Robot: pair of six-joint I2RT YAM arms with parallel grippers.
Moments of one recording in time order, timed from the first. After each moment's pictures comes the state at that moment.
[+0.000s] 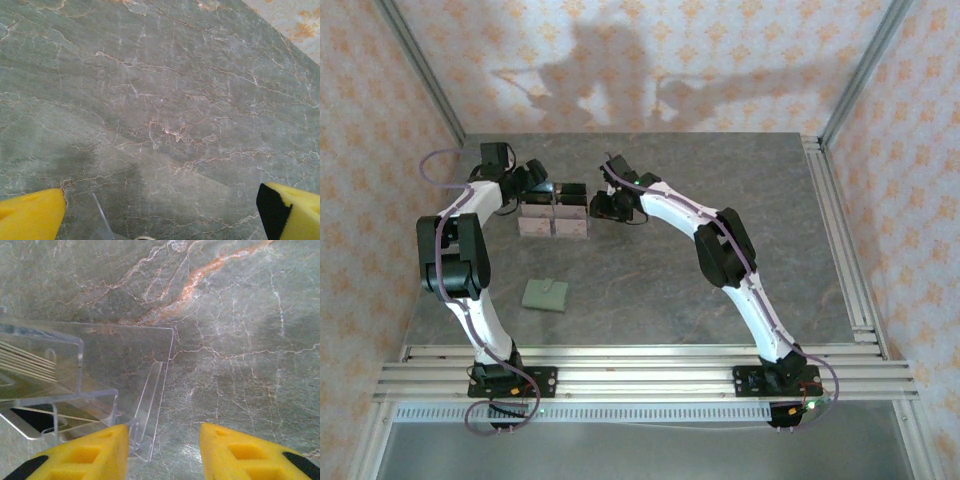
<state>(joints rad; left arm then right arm) 0.17 1.90 1.35 -0.27 0.12 -0.50 0.70 2.44 2.11 -0.64 -0.26 0.69</state>
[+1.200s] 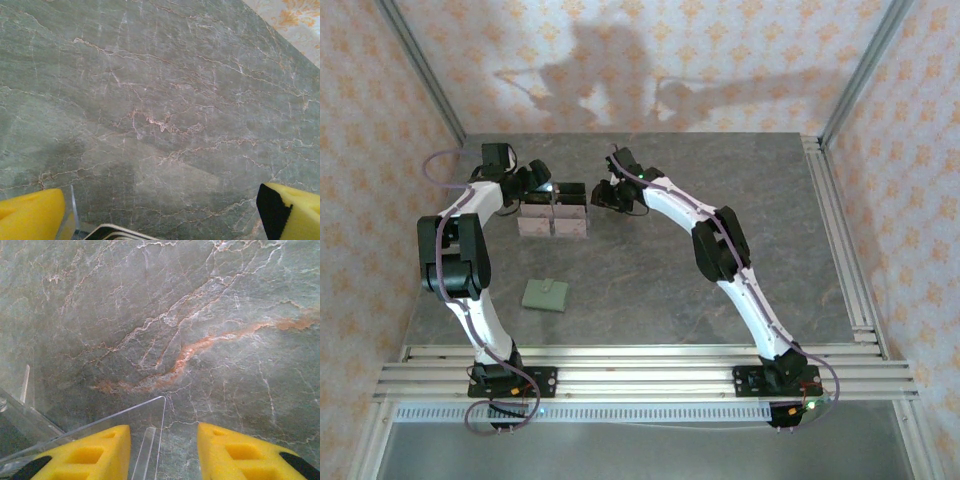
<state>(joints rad) 0.16 1.90 1.34 -0.27 0.18 -0.51 0.65 2.57 2.28 -0.61 -0.31 0.73</state>
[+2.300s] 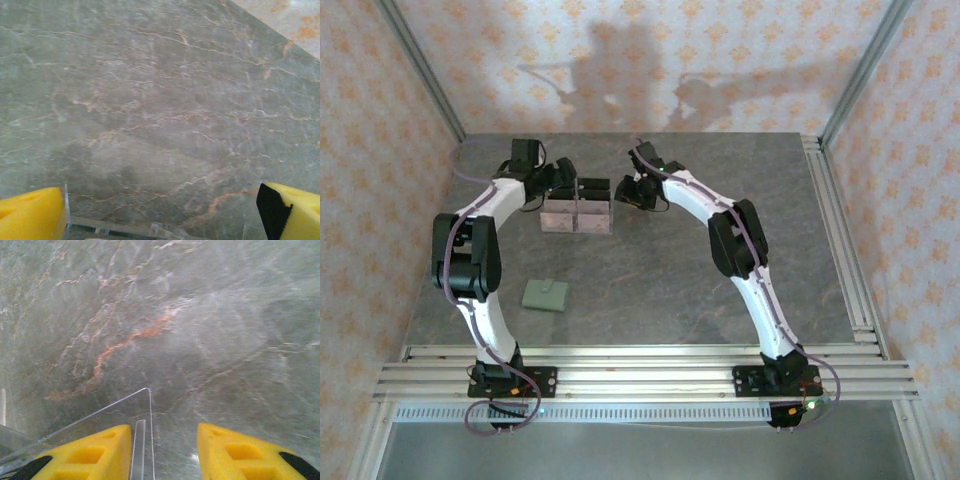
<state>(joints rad) 0.00 1.90 1.39 -0.29 0.12 -0.52 0.56 2.43 2.08 -0.63 -0.27 0.74</state>
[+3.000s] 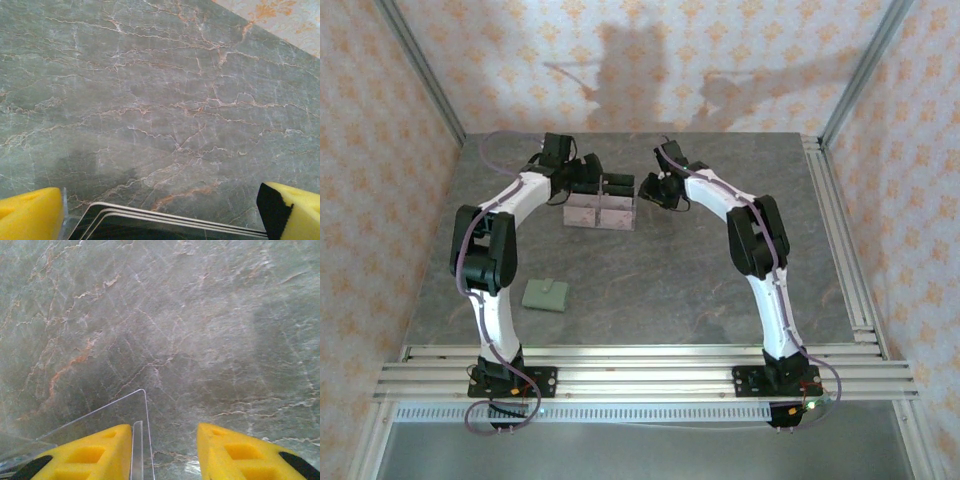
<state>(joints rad) -0.15 2.00 1.52 -0.31 0.04 -0.57 0.47 2.30 1.86 -0.55 -0.24 0.75</state>
